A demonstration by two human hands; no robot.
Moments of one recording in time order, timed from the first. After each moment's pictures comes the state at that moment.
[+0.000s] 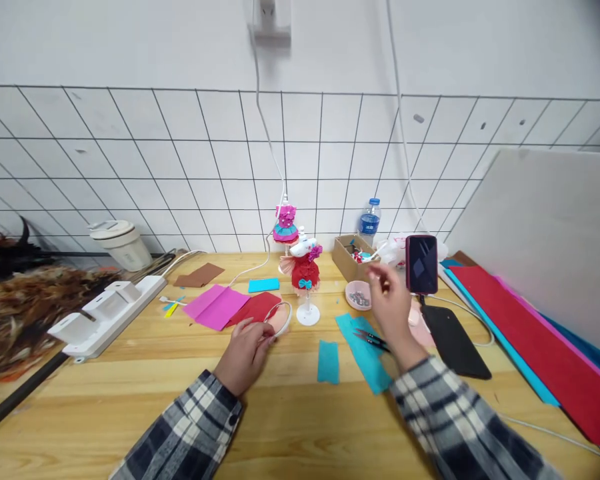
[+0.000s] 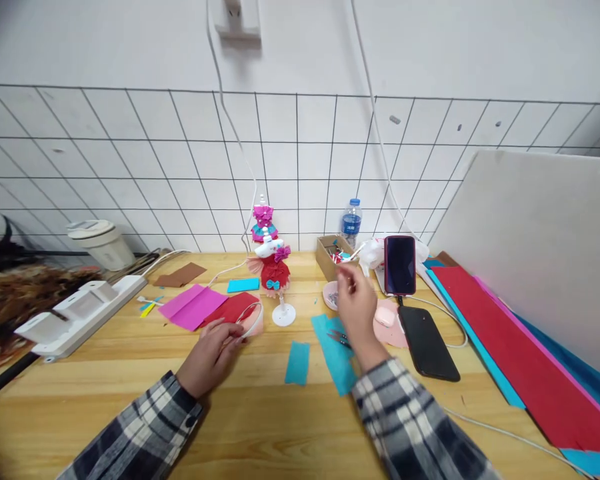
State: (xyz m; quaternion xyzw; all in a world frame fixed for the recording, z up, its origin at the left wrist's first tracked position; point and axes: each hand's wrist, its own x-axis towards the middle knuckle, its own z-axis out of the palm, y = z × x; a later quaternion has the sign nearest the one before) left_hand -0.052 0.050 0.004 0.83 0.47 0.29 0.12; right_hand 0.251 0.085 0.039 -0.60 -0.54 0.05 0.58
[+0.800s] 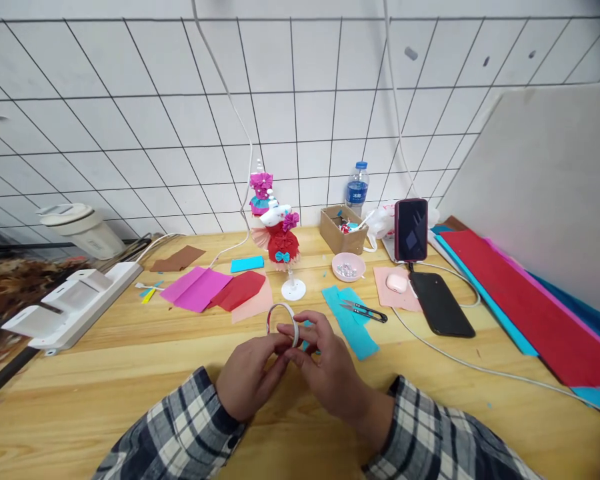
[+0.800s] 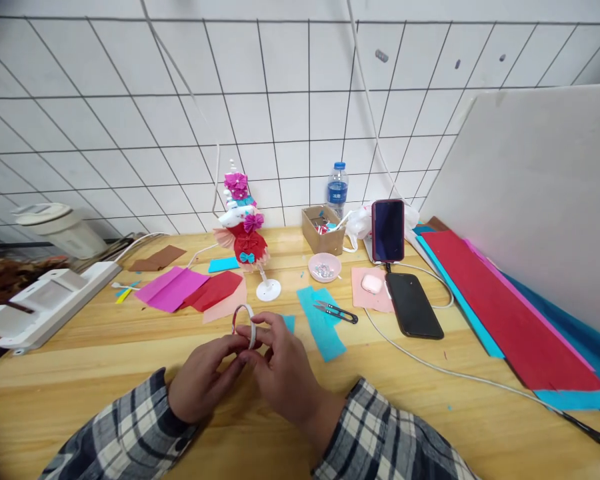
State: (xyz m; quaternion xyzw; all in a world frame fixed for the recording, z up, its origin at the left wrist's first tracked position) left_hand 0.000 -0.004 0.014 0.88 0.36 0.30 0.14; right_hand 0.170 -0.025 0.008 -0.42 -0.63 0.42 0.49
